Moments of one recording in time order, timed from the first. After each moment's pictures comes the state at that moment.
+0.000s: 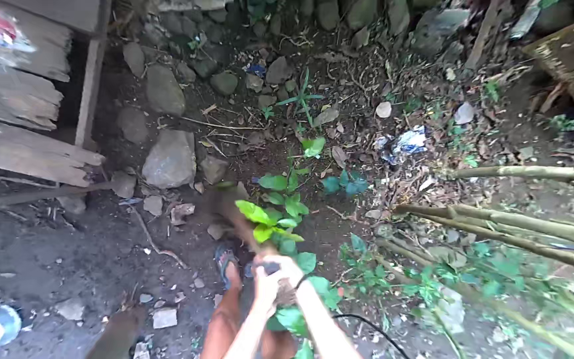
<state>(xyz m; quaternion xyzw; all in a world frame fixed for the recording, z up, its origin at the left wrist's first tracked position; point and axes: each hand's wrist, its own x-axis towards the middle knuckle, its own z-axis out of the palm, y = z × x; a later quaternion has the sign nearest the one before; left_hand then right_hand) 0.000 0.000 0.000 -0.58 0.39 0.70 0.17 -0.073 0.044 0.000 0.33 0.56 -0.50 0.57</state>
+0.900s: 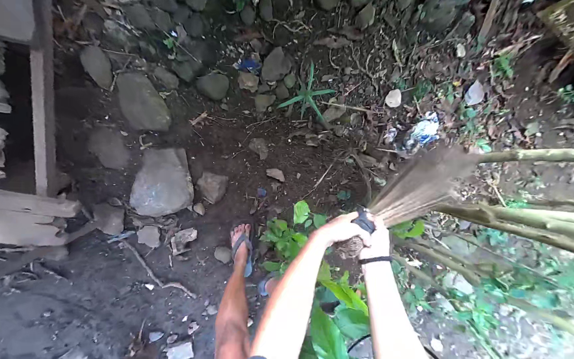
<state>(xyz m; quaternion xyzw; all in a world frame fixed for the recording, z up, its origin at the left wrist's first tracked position) -0.228 -0.074 -0.068 -0.09 0.47 0.77 0.42 -0.230 0.019 -0.043 0.46 0.65 -0.60 0.09</state>
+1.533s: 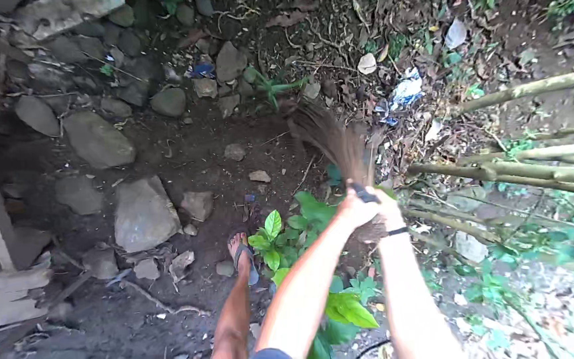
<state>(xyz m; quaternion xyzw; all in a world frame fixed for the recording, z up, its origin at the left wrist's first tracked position) -0.293 -0.024 -0.062 -0.19 0.54 0.70 0.43 -0.297 0.083 -0.070 0.40 0.55 -0.69 0.23</state>
